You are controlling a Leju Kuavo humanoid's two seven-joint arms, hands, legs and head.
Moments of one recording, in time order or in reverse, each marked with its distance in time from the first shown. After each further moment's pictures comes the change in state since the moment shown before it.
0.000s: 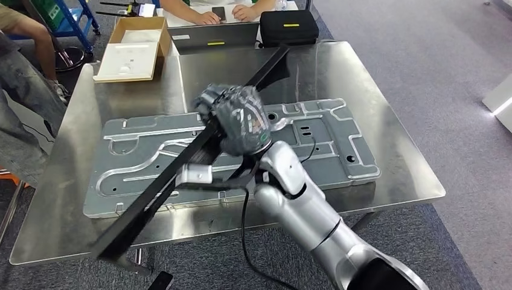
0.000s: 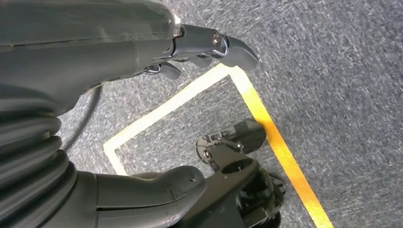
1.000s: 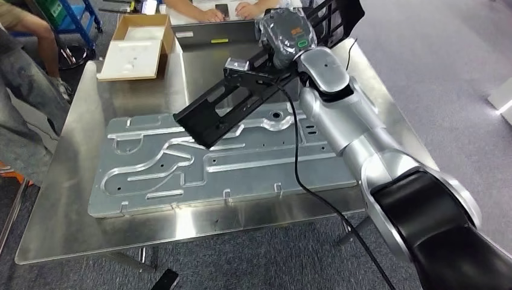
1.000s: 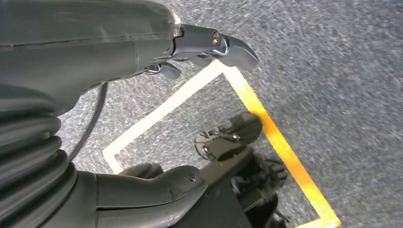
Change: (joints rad) left arm -0.009 -0.013 -0.051 0.000 -0.007 -0.041 -0.019; right arm -0.518 -0.081 -0.091 0.621 0.200 0.293 0.131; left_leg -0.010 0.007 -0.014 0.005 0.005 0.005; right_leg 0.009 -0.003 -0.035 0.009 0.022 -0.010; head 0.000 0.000
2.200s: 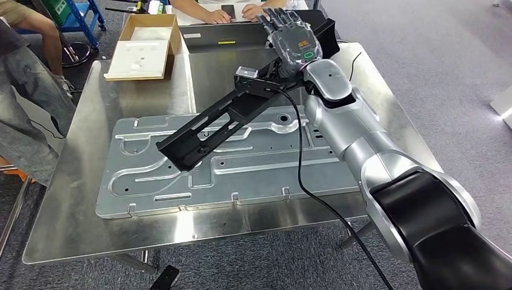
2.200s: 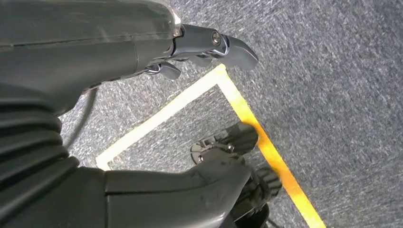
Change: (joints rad) left arm -0.012 -0.013 -0.021 0.000 0.014 0.016 -0.004; right arm 0.007 -0.014 -0.030 0.111 -0.011 -0.043 -0.016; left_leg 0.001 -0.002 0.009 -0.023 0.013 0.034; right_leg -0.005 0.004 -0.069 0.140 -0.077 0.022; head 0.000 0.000
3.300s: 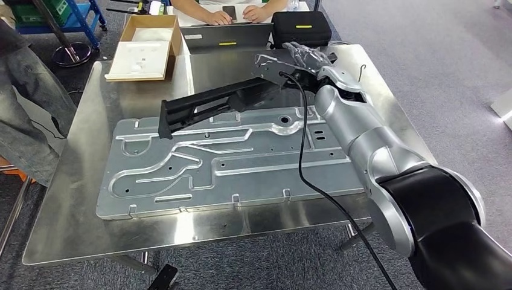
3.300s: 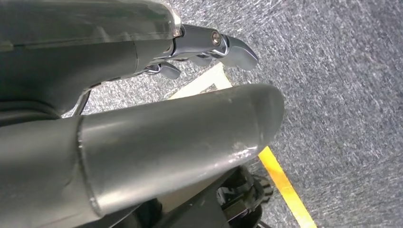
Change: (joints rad) left arm 0.000 0.001 -0.002 0.000 0.032 0.015 -0.003; right arm -0.035 0.006 -0.221 0.130 -0.158 0.359 0.171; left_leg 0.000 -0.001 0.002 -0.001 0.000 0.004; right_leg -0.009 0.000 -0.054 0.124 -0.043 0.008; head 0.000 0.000
